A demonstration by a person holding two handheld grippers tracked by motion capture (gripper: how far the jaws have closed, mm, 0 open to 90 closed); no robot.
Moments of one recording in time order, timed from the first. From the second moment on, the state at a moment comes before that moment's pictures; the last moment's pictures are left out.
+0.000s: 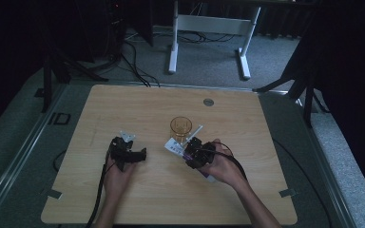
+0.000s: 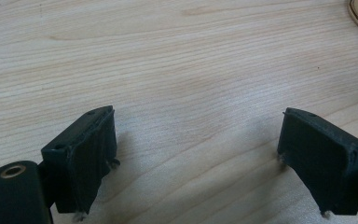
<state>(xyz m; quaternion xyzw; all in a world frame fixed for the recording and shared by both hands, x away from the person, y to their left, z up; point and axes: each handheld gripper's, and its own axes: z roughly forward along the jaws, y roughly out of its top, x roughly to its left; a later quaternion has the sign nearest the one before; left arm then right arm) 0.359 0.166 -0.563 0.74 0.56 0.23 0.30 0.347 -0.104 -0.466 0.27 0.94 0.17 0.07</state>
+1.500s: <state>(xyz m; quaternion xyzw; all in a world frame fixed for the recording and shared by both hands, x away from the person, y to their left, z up) 0.359 0.166 -0.563 0.74 0.56 0.23 0.30 0.358 -0.117 -0.436 0.30 0.91 0.27 0.08</state>
